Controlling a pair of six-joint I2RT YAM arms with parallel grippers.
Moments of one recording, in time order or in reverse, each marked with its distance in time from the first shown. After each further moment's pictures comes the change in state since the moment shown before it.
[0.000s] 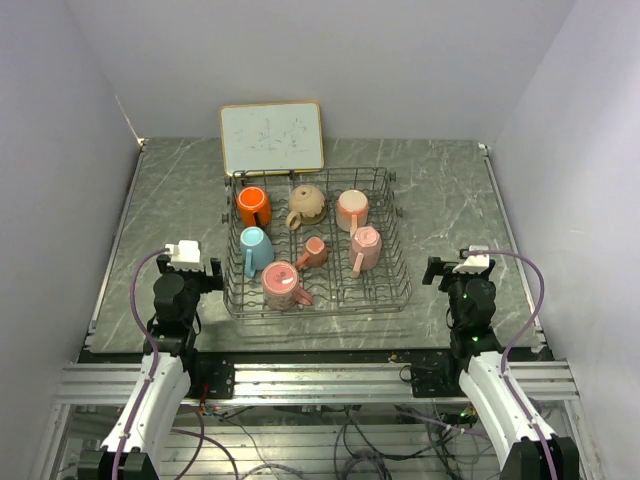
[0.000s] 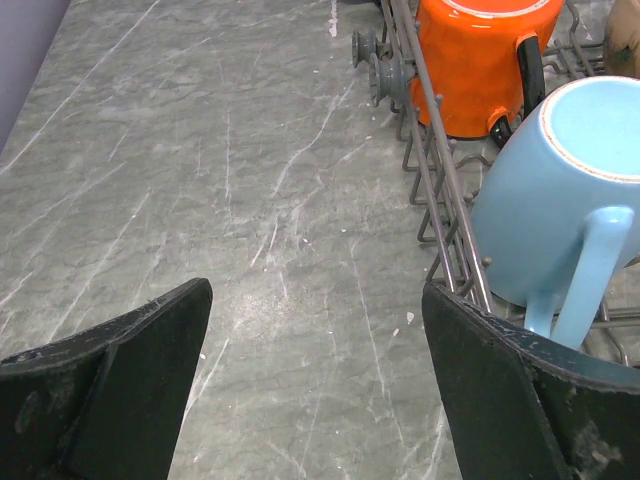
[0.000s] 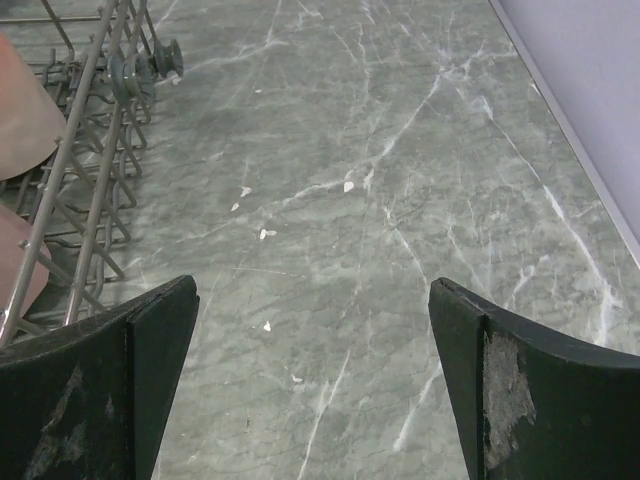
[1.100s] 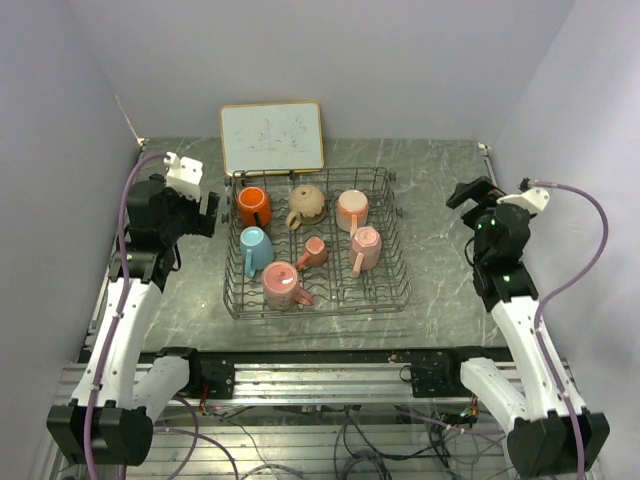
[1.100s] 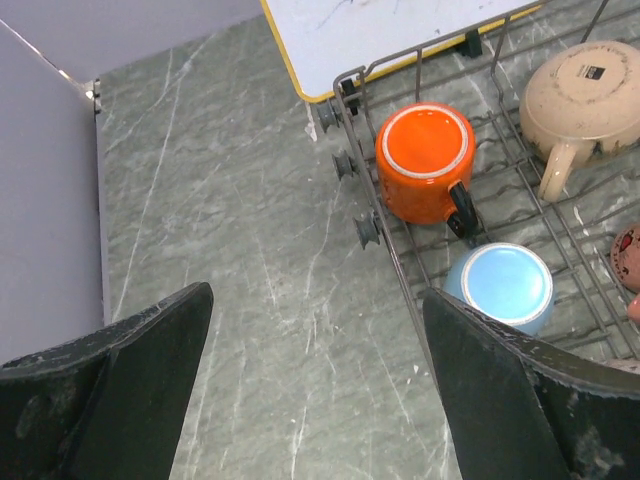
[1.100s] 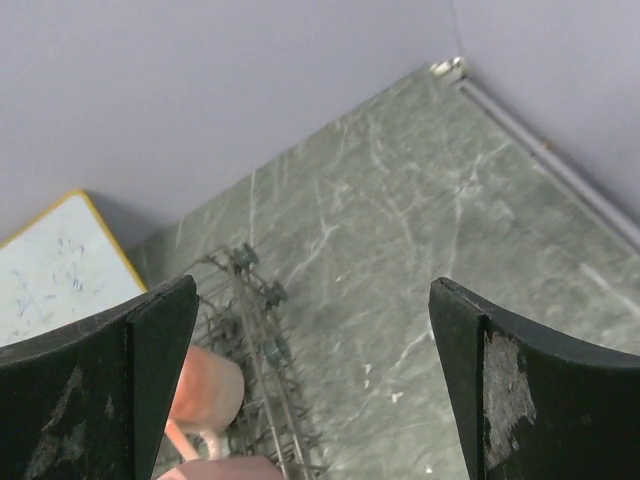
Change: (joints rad) left arm 0.000 0.425 0.831 -0.556 0.136 0.196; right arm 0.000 0.293 0.724 -0.380 0.227 0.469
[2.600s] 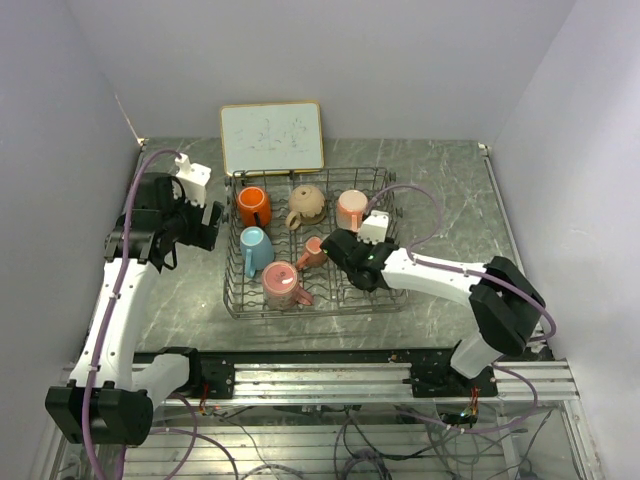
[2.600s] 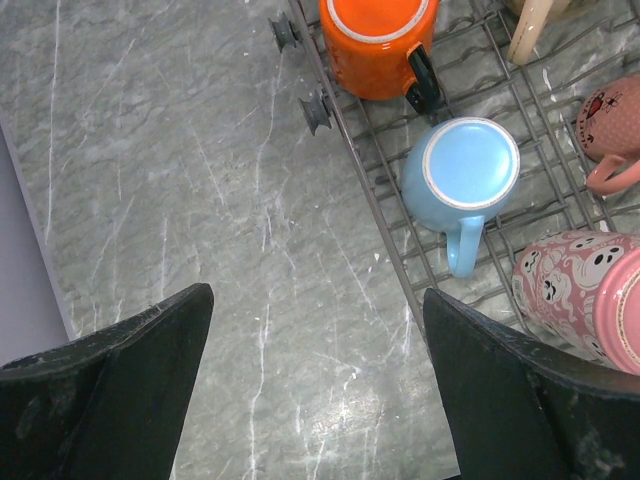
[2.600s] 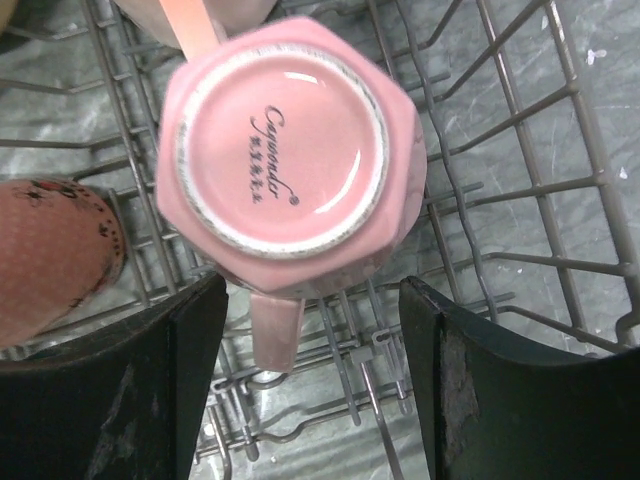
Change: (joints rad) left arm 0.000 0.131 0.200 -0.413 0.048 0.023; right arm 0.823 0.797 0.277 -0.519 0.384 0.504
